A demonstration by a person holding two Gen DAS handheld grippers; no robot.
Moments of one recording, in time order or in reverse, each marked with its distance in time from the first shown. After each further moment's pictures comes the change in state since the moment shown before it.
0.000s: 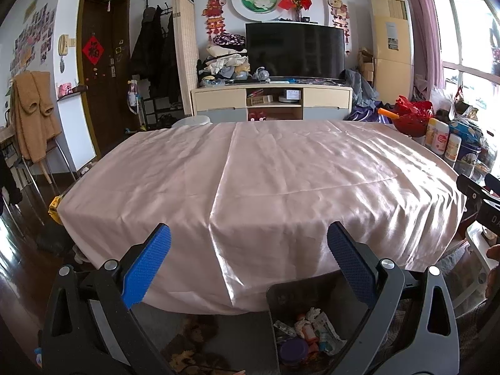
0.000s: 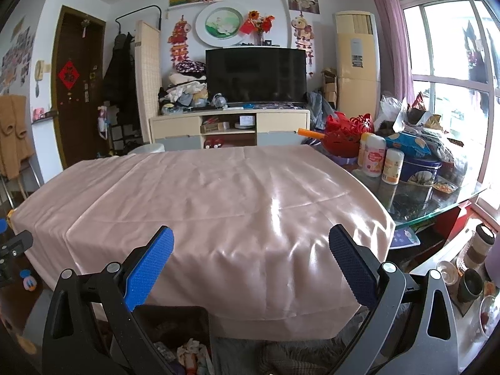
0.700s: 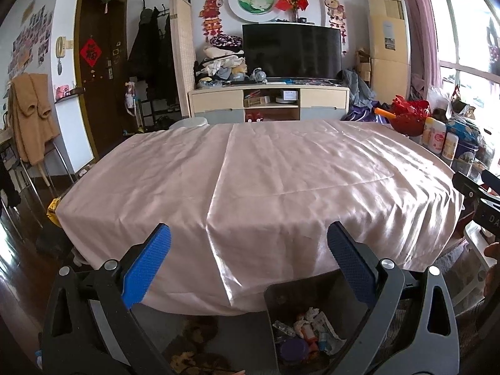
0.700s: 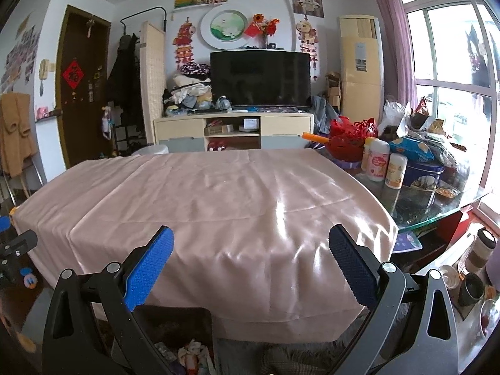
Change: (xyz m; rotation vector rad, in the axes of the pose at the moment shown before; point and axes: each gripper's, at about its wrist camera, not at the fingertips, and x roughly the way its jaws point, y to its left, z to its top) left arm -0.003 -0.002 0.001 0.007 -0.003 -0.011; right arm -0.001 0.004 0.002 -0.014 -0.017 0.014
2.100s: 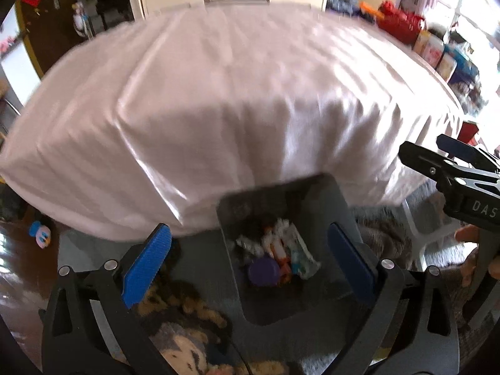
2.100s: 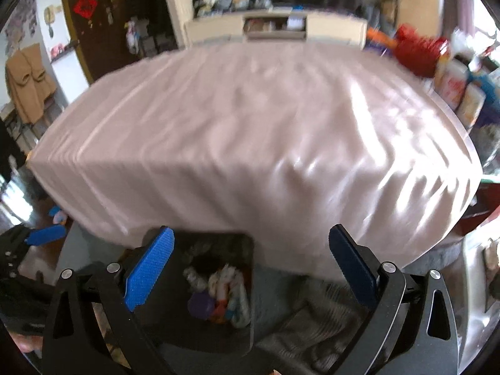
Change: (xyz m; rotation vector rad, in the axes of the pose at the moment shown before) left arm 0.083 -0.035 -0.042 0.045 0.490 -0.155; right arm 0.082 0.037 -0.031 -0.044 0.462 0.176
